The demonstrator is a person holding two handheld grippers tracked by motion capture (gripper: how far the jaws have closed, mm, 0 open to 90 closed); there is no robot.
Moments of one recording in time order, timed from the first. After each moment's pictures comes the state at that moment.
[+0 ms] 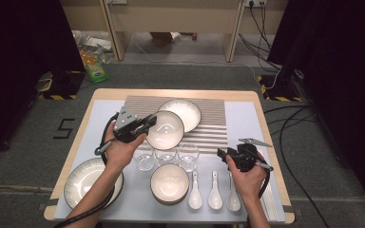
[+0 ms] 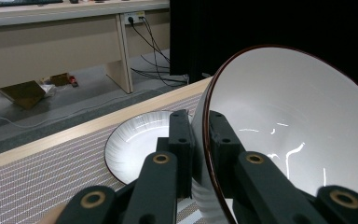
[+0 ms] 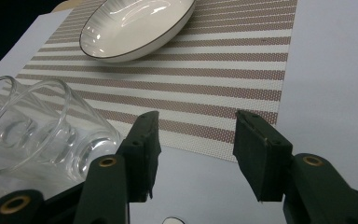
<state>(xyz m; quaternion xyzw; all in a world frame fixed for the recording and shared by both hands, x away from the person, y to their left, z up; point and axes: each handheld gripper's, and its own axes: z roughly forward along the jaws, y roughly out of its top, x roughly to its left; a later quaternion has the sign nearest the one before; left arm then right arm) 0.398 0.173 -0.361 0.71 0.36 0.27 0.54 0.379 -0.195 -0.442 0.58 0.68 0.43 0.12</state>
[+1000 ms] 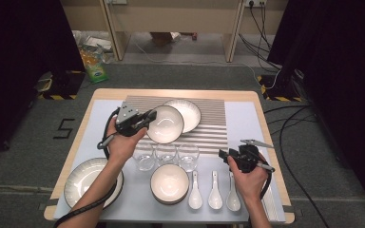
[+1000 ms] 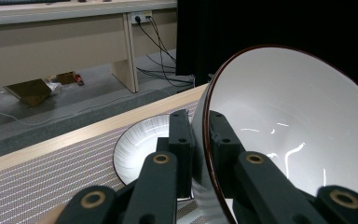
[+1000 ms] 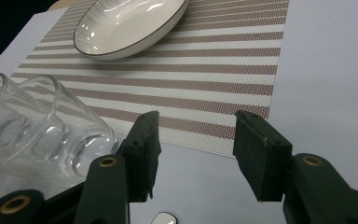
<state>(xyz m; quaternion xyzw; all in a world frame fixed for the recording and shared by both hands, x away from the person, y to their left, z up) 0.416 0.174 -0.363 0.71 0.37 0.27 0.53 0.378 -0.200 -0.445 0.58 0.68 0.42 0.12</state>
